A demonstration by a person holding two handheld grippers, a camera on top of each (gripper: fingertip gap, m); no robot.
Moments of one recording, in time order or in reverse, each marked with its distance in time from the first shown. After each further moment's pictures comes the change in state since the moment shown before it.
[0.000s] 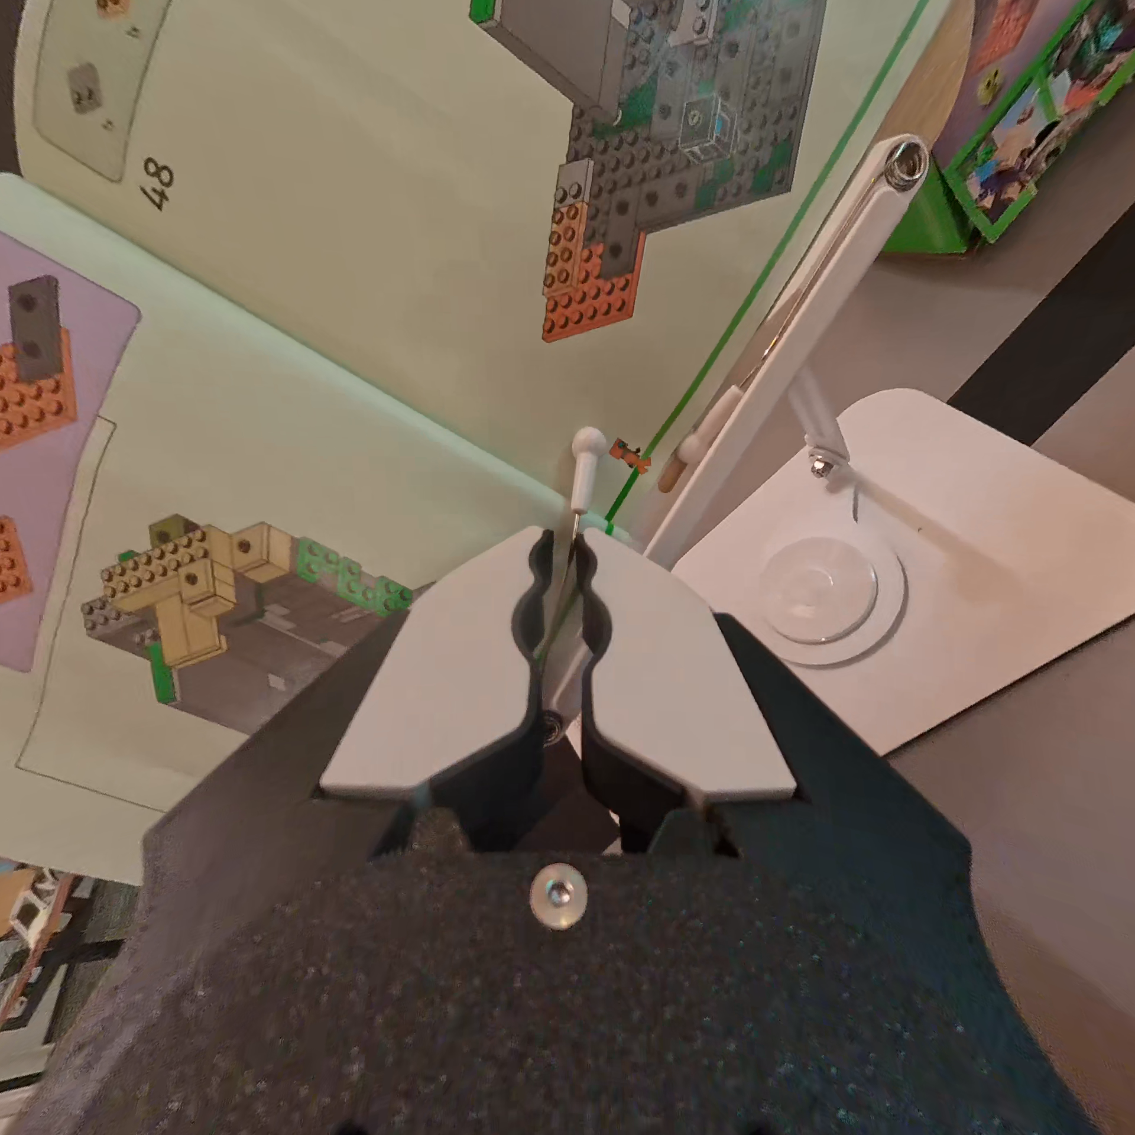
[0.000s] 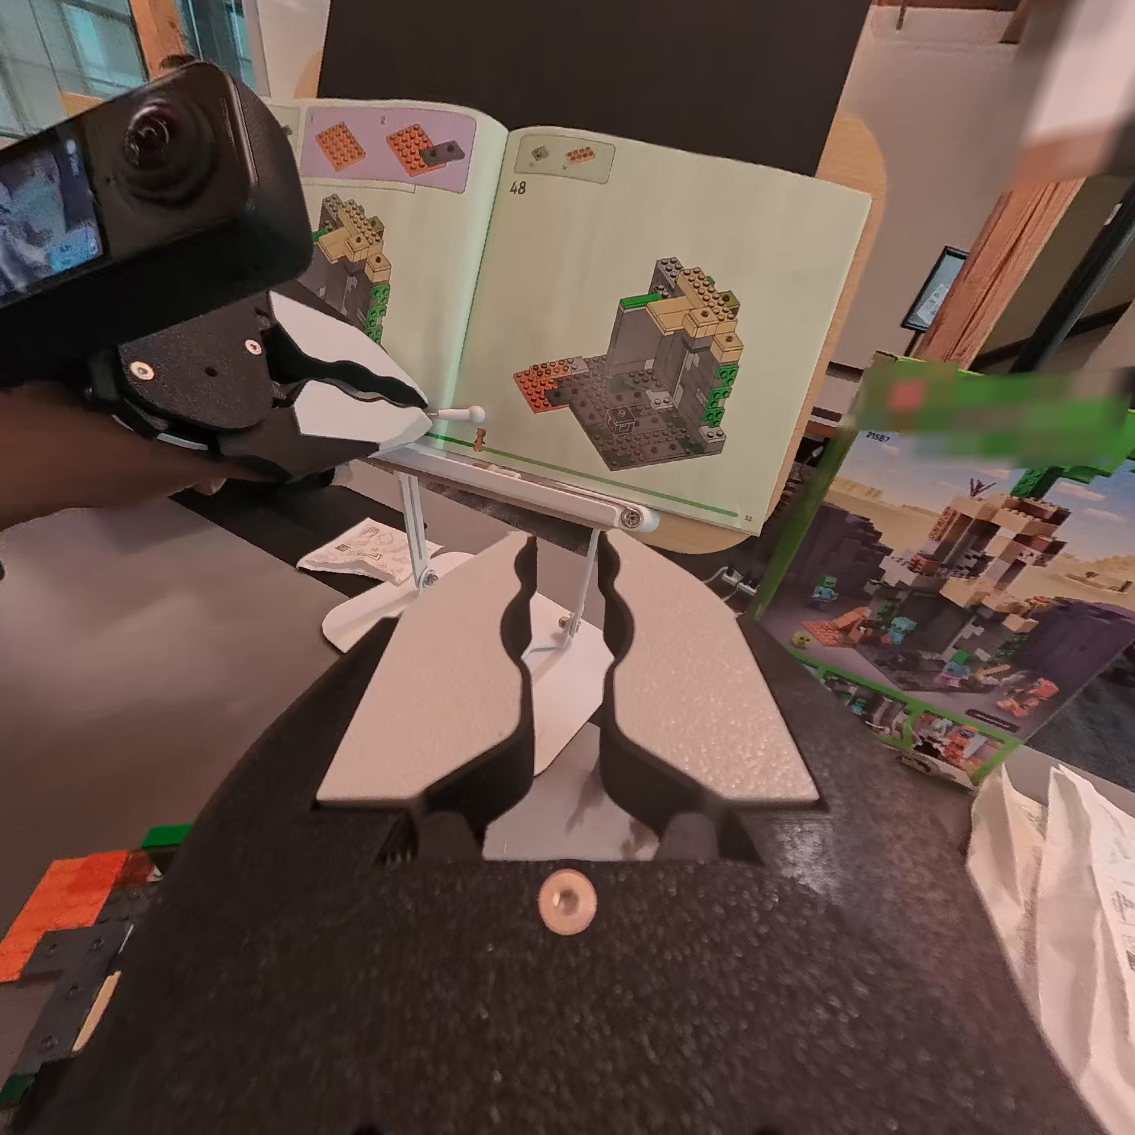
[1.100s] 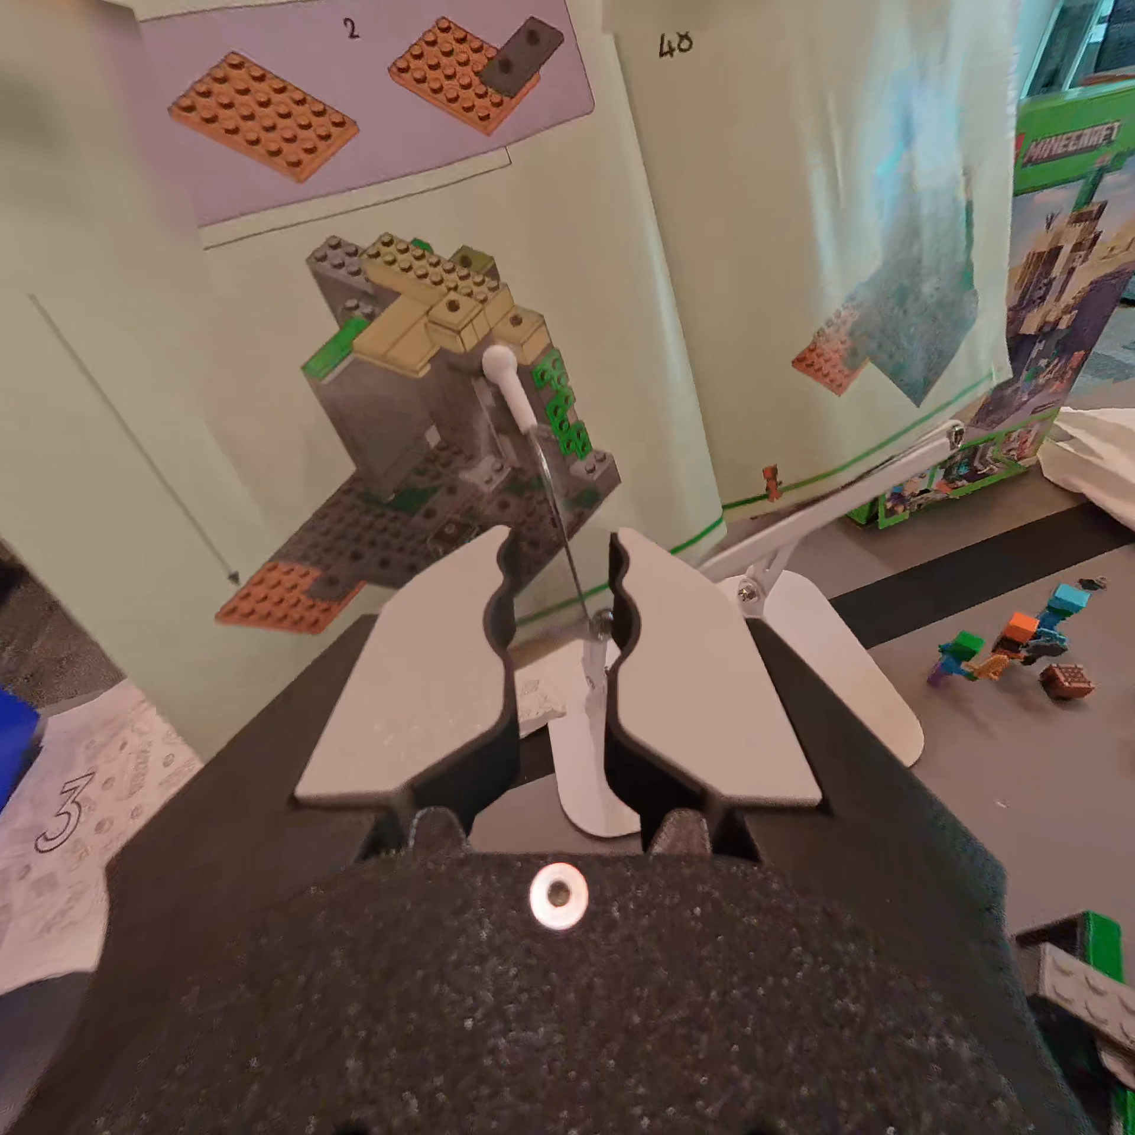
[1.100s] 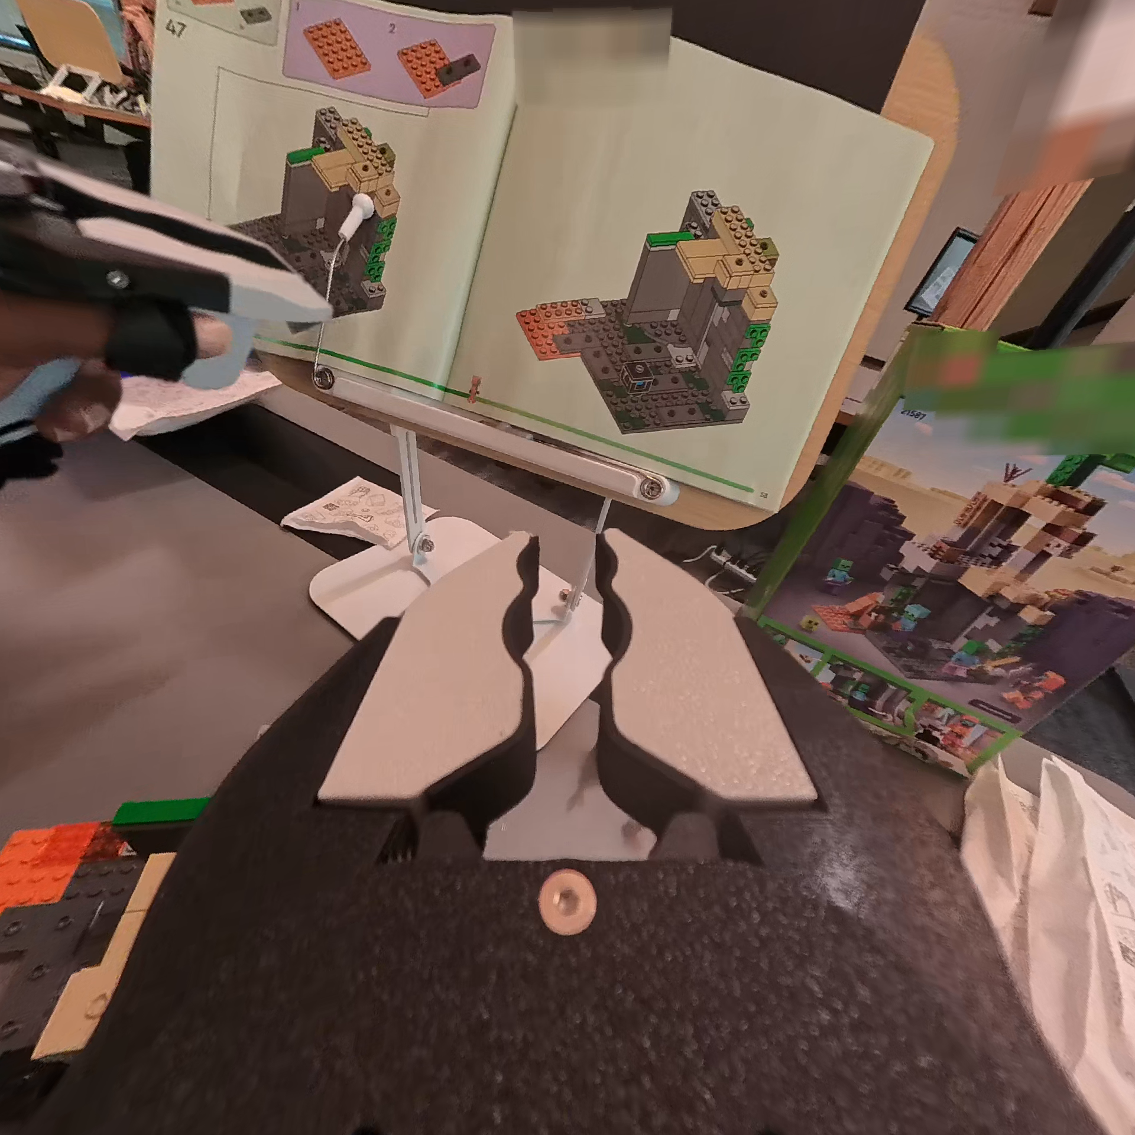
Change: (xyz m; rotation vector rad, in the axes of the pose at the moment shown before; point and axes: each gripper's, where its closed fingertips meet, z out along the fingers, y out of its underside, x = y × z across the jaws) left arm -0.040 0.037 -0.034 0.176 0.022 -0.698; right arm -0.009 0.019 0.011 -0.057 0.006 -0.060
